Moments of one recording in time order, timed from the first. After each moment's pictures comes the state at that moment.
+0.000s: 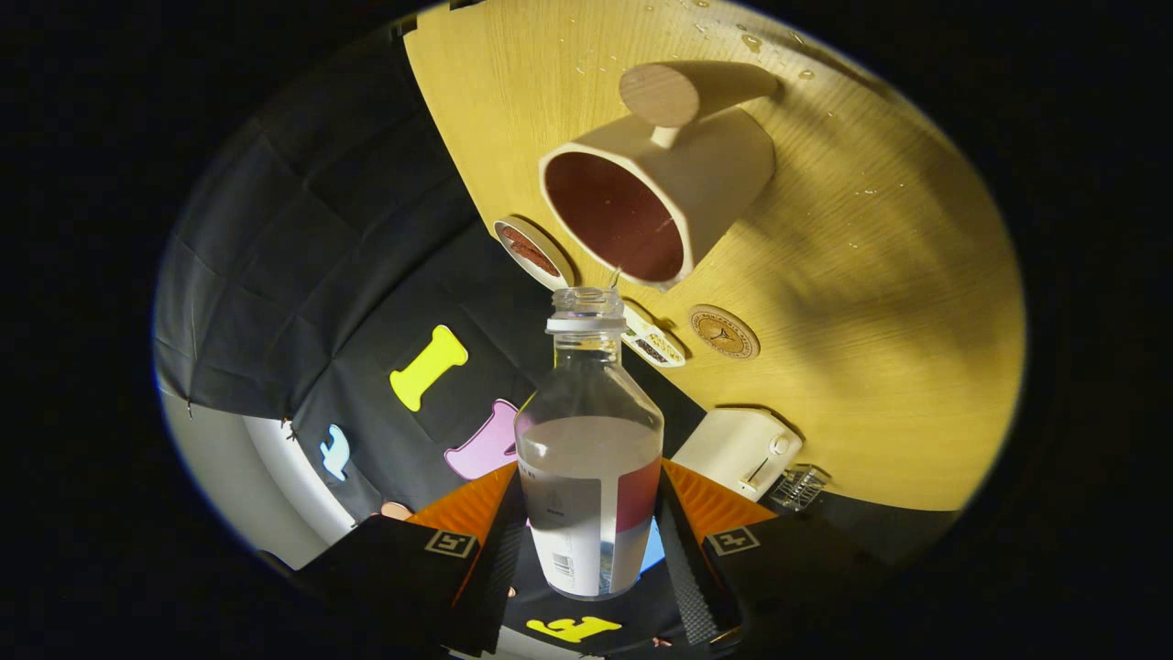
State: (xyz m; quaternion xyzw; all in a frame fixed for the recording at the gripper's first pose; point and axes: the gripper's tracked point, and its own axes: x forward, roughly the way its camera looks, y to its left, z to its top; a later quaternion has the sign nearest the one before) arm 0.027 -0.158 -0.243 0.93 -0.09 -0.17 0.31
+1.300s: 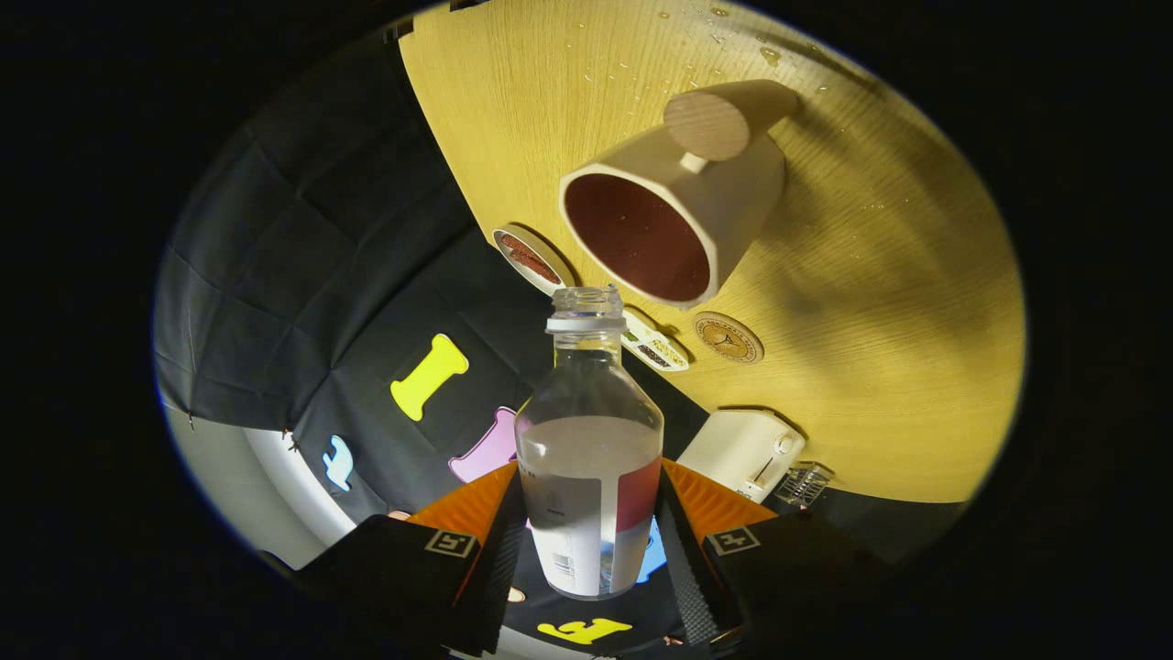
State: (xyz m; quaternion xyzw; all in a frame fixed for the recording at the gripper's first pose) arm 0.021 -0.172 -0.249 0.93 -0.08 -0.18 0.31
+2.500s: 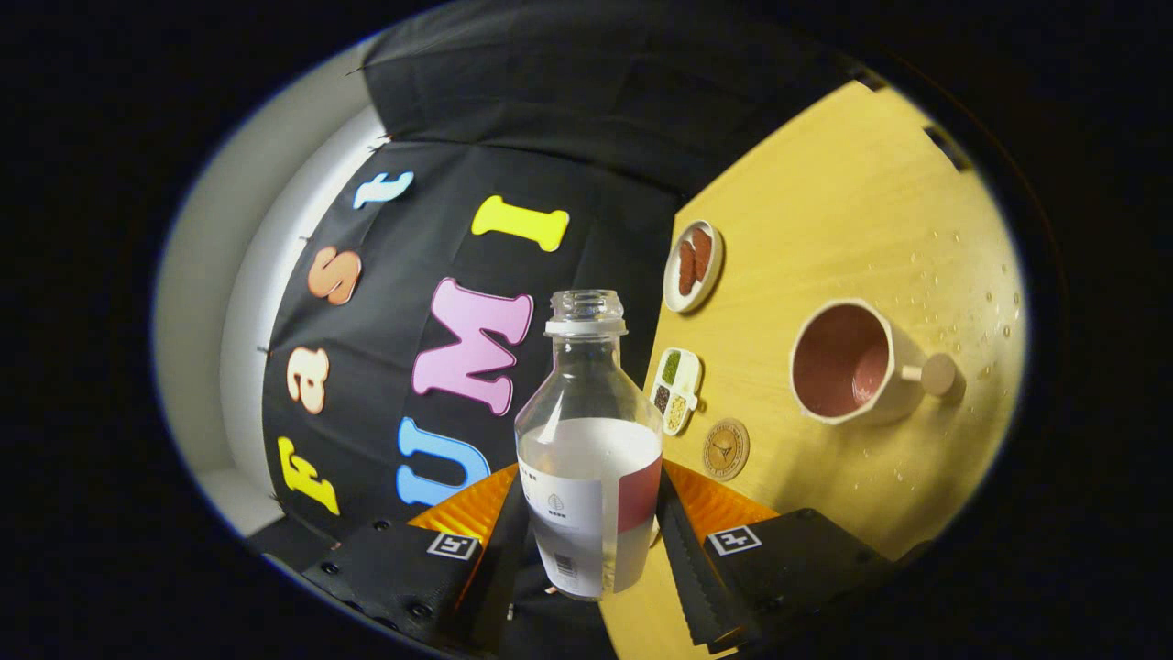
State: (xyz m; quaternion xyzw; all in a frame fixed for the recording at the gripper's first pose) arm 0.016 -0.139 -0.205 0.59 -0.02 -0.17 0.79
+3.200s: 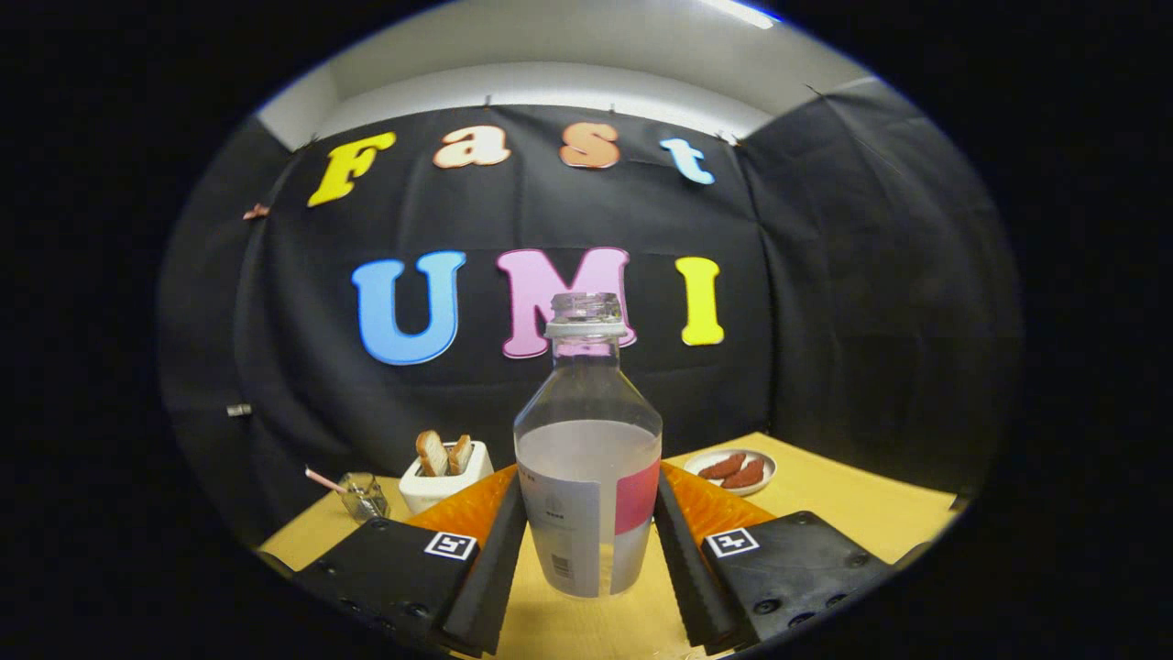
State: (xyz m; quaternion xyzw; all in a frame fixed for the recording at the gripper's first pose) arm 0.075 -0.089 -0.117 0.01 0.00 -0.15 0.99
